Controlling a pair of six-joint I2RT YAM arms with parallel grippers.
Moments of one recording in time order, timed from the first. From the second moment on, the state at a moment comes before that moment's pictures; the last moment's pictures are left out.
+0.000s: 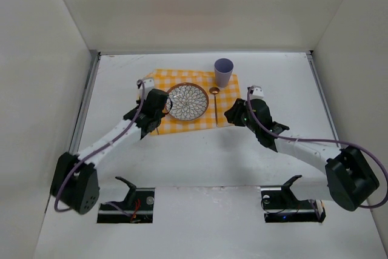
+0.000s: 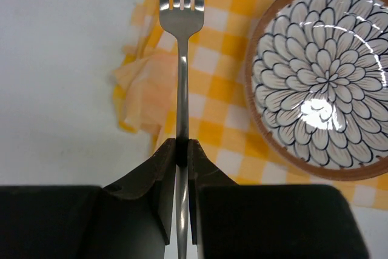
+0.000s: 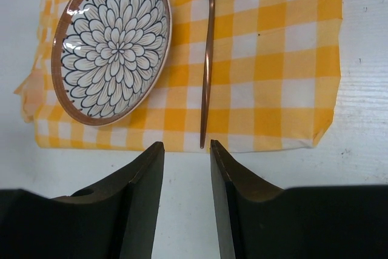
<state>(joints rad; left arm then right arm) -0.51 1.20 0.80 -0.40 -0.59 -0.59 0.59 1.27 0.63 0.19 0.15 0.62</state>
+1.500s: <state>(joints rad) -0.40 1.80 1.08 -0.22 -0.49 -0.31 0.59 1.30 0.63 0.20 0.15 0.63</state>
